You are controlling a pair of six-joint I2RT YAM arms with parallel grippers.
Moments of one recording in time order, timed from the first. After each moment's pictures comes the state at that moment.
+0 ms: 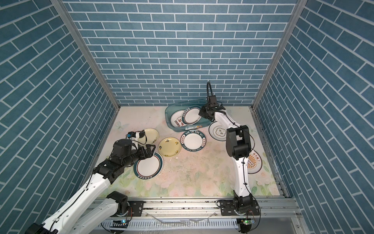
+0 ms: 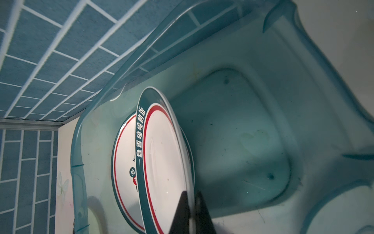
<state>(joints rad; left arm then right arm) -0.36 0.82 0.61 -0.41 0.08 -0.52 0.34 2.25 1.93 -0.48 -0.22 0.62</state>
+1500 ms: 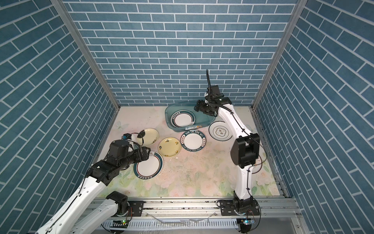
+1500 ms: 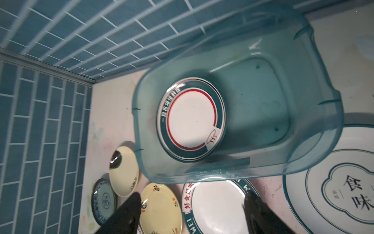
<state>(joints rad) -0.36 0.74 0.70 -0.69 -0.04 -0.51 0.38 1.92 1.93 -0.80 -0.29 0.47</state>
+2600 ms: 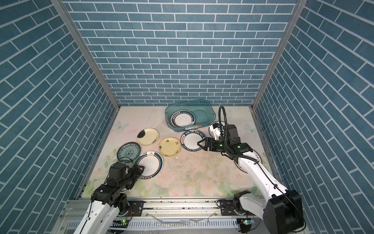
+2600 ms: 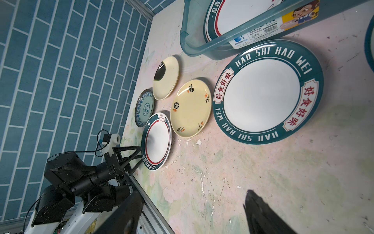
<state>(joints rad) -0.17 0.35 0.18 -0.67 0.16 -1.08 0.37 1.13 0.84 -0.42 -0.65 0.45</state>
